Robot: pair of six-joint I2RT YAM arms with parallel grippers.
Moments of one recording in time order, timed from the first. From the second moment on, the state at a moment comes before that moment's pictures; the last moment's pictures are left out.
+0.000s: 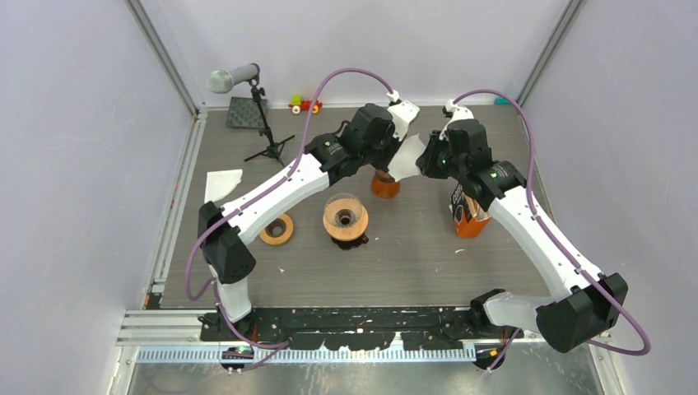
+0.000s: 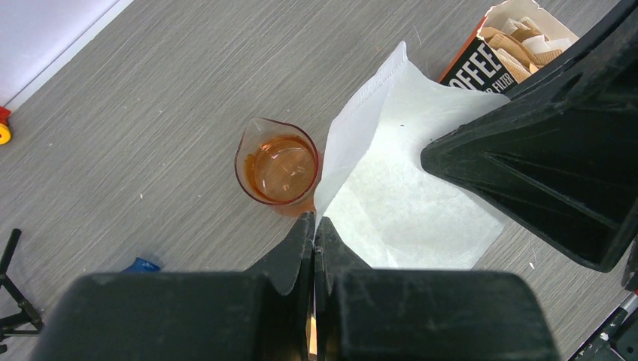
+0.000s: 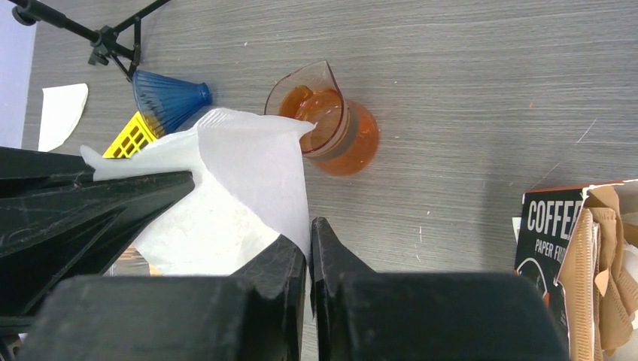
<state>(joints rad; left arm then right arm) -0.88 1.82 1.86 -0.58 -0.10 0.00 0.40 1.22 1.21 -0.55 0.04 0.44</state>
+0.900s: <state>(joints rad) -0.88 1.81 1.86 -0.58 -0.12 0.00 0.40 1.22 1.21 -0.55 0.04 0.43</state>
